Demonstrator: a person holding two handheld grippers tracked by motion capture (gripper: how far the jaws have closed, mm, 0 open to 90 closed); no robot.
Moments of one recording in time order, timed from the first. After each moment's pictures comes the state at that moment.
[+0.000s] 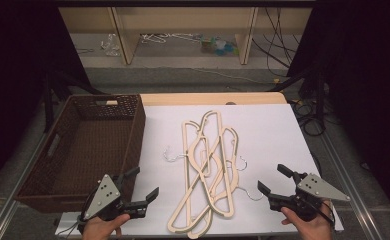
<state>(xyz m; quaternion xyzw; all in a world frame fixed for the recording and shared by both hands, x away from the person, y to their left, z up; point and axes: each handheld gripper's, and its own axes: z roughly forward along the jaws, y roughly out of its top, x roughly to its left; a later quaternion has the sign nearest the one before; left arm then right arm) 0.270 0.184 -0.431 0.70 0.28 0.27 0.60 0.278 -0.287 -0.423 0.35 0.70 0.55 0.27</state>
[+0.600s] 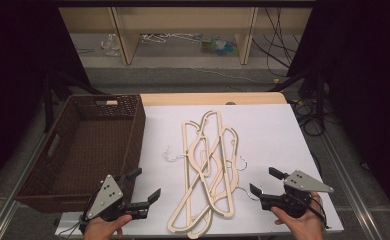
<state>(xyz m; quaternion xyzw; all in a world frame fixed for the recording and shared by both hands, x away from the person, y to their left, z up) 0.270 0.180 -0.432 0.70 0.28 0.26 0.60 0.288 -0.270 -0.429 0.37 0.75 0.50 0.22</state>
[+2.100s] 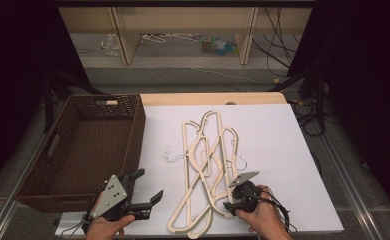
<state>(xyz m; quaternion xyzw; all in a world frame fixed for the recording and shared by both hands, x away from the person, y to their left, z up) 0.270 0.175 -0.434 0.72 0.27 0.26 0.59 0.317 -0.182 -0.470 0.36 0.90 0.25 0.07</state>
